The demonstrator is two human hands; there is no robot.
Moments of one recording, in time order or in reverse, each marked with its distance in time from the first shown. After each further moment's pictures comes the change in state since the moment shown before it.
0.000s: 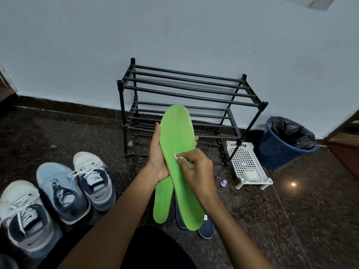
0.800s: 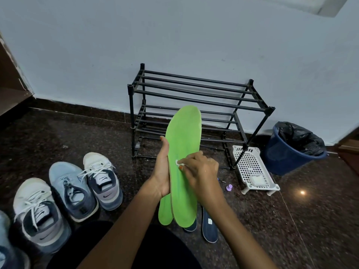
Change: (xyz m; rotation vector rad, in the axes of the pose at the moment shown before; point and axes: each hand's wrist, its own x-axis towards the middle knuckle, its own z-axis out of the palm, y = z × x) left_hand -0.026 -0.010 -0.004 0.031 0.012 -0.058; right_hand -0.009 -0.002 0.001 -0.269 -0.061 -0.195
